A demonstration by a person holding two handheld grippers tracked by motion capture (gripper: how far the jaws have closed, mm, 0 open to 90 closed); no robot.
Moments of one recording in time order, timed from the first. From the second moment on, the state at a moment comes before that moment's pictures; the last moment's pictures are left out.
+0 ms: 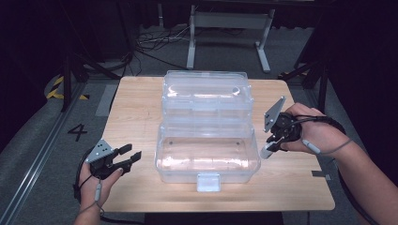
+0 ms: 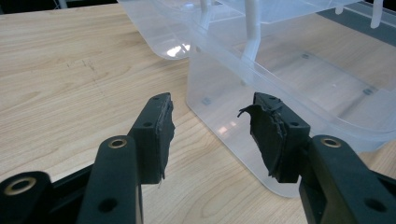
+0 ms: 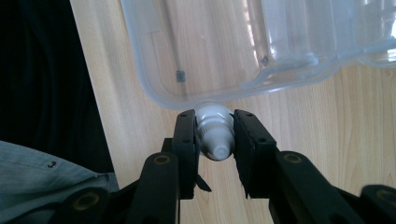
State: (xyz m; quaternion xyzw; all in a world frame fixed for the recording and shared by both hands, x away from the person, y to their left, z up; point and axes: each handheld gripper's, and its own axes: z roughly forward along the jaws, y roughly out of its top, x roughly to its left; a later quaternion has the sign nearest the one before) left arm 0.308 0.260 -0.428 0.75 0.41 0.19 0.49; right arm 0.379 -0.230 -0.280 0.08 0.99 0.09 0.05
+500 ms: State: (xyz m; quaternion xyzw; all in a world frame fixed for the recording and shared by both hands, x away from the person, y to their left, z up) left arm 0.309 0.259 -0.429 0.75 0.41 0.18 0.49; right arm 0.375 -0.202 -0.278 0.06 0.99 0.10 0.04
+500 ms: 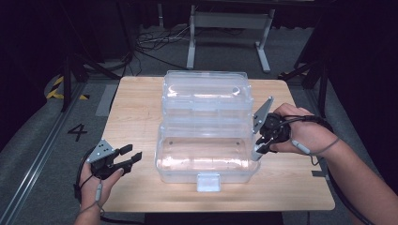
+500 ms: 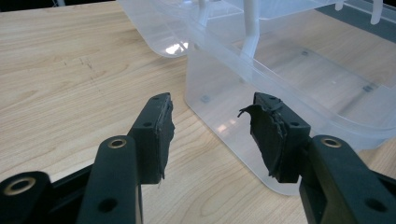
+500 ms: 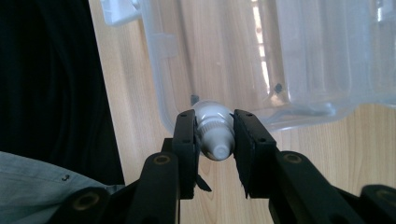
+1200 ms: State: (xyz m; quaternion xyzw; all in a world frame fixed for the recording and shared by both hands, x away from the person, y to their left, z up) left arm 0.309 0.261 -0.429 0.75 0.41 0.19 0.49; right arm 0.379 -0.171 -0.312 0.04 1.00 0.08 0.02
